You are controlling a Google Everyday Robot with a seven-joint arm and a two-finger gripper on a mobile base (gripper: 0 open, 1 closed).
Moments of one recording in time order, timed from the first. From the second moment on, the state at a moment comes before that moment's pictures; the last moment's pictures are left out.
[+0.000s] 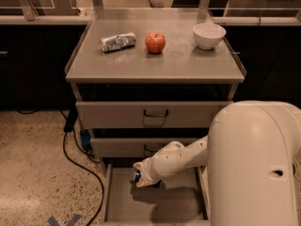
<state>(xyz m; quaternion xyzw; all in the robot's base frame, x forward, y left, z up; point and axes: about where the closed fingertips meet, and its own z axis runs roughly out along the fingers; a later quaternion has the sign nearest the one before) 0.530 0.045 0.397 -0.77 0.58 0.07 0.24</state>
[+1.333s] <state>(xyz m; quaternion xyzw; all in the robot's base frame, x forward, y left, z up) 0.526 0.078 0.528 -0.81 0.54 0.00 0.24</state>
